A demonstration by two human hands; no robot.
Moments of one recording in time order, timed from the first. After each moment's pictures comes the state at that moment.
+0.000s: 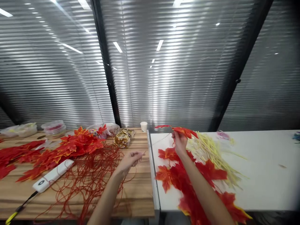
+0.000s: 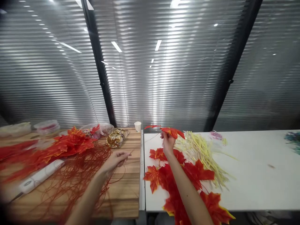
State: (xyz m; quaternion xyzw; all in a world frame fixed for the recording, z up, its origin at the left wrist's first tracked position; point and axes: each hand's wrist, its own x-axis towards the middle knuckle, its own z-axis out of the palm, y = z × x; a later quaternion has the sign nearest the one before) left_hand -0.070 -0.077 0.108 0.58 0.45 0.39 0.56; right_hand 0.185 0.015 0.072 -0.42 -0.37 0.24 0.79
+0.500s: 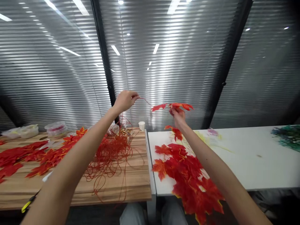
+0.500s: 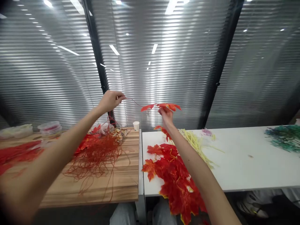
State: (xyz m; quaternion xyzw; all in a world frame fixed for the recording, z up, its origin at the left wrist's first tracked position) left_hand -0.058 -0.026 0.349 0.84 0.38 0.34 -0.19; right_hand 0.209 0.019 0.206 -0.29 -0.42 0.29 0.81
